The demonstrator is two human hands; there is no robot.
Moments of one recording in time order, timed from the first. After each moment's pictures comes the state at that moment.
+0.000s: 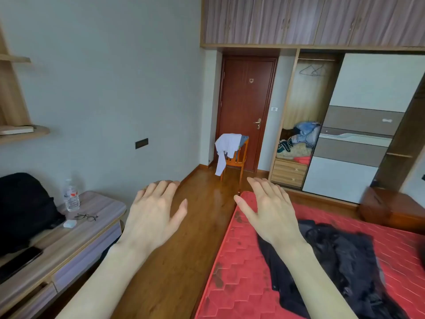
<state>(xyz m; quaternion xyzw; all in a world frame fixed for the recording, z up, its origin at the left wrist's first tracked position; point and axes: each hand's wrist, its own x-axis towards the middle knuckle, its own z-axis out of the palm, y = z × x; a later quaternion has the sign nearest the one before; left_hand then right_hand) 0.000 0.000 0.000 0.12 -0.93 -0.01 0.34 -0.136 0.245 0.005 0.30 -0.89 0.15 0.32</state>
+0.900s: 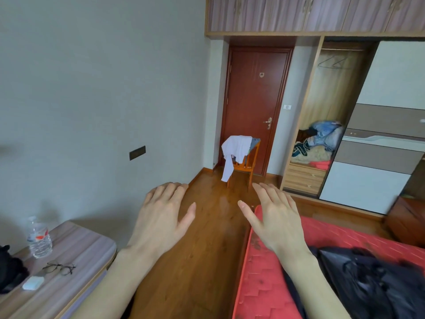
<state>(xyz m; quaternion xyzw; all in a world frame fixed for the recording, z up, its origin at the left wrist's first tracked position) -0.268 -0.207 -0.008 0.10 -0.94 -0.02 0.32 -0.390 0.033 -0.009 0.27 -0.90 0.15 0.30</state>
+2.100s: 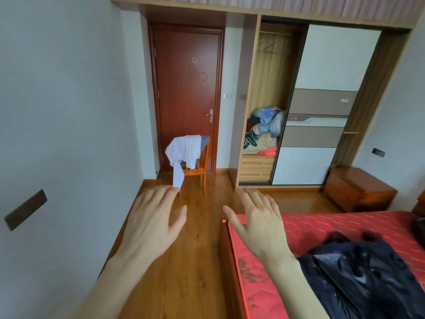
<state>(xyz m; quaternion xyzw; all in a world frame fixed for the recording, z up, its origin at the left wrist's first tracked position) -0.709 -0.455 -0.048 -0.09 -0.94 -0.09 0.31 -0.725 -0.201 -0.060 0.10 -0.94 0.12 0.31</state>
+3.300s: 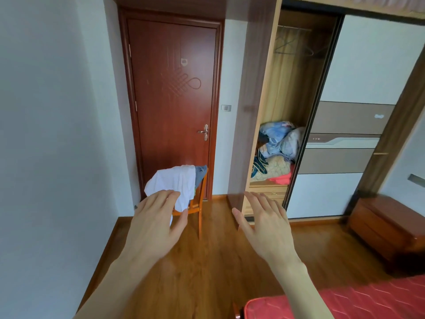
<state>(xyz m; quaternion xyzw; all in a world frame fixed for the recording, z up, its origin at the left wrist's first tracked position) -1.374 -0.520 -0.048 -0.11 -0.93 -0.15 0.30 -1.369 -0.249 -0.052 0.04 -0.94 0.11 0.31</state>
